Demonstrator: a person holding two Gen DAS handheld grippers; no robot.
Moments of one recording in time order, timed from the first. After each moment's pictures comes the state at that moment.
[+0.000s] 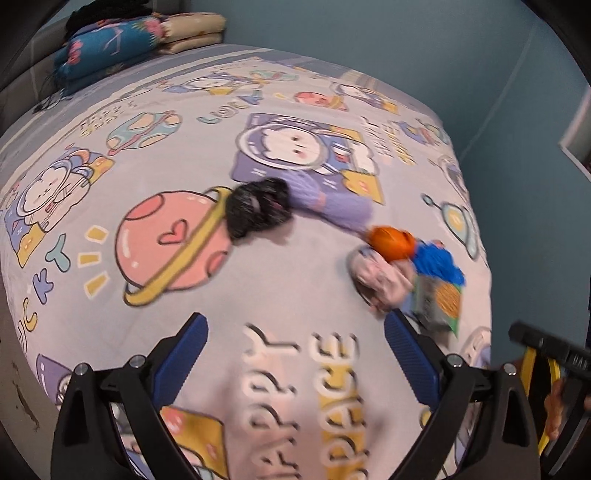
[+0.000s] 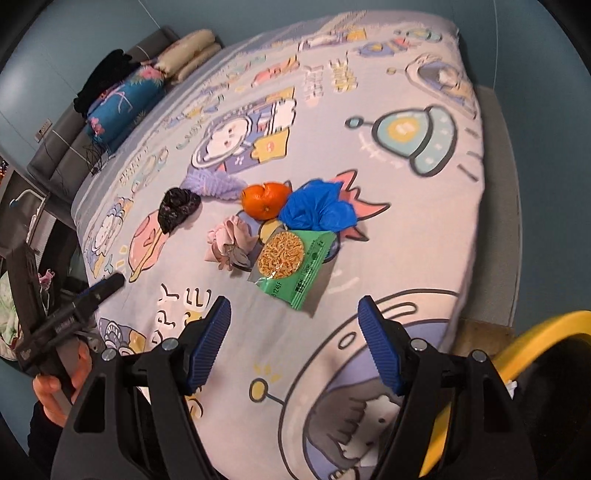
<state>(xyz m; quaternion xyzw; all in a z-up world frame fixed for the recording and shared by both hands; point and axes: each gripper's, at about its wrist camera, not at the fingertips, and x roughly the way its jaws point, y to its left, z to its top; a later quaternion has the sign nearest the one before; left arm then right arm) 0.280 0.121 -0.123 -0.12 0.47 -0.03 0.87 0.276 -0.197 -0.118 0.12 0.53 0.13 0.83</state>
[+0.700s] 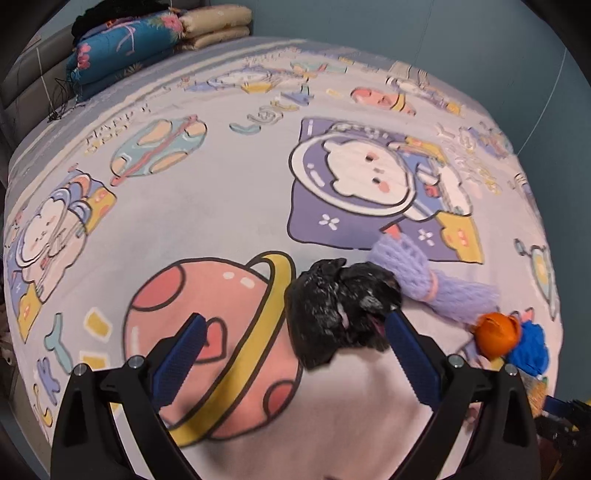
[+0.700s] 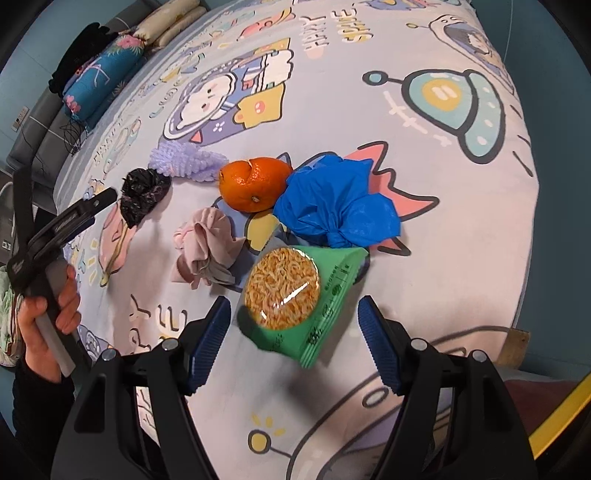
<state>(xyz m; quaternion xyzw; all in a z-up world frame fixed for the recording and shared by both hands) 0.415 0.159 -0.170 -0.08 0.50 0.04 0.86 0.340 -0.160 -0.175 0.10 0.60 0.11 0.79</state>
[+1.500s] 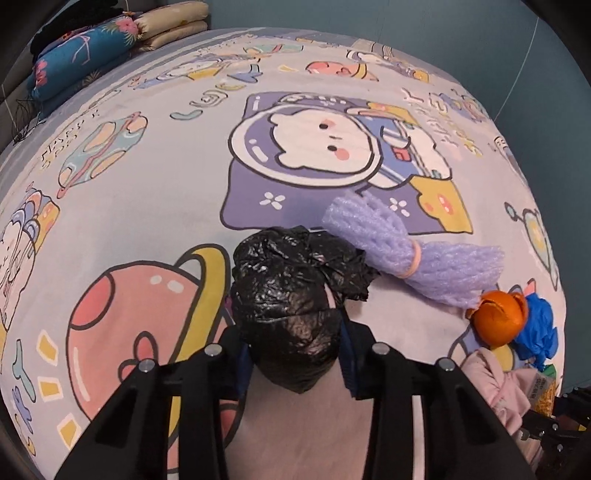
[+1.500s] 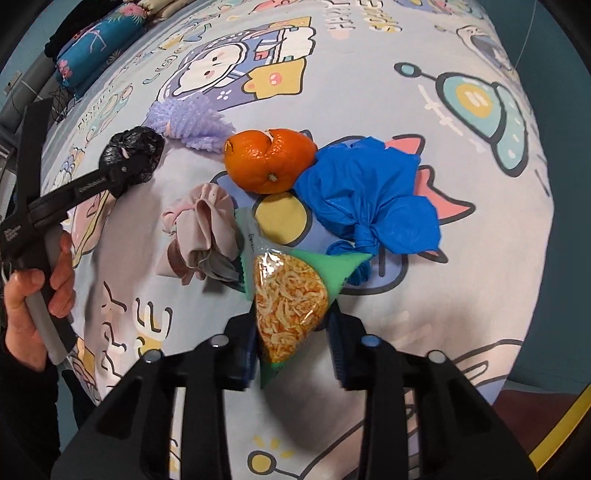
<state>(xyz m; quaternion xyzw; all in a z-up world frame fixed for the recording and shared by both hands) 0.429 0.126 -0.196 -0.05 0.51 -0.02 0.86 0.340 -0.126 -0.186 0.03 0.60 0.10 0.79</state>
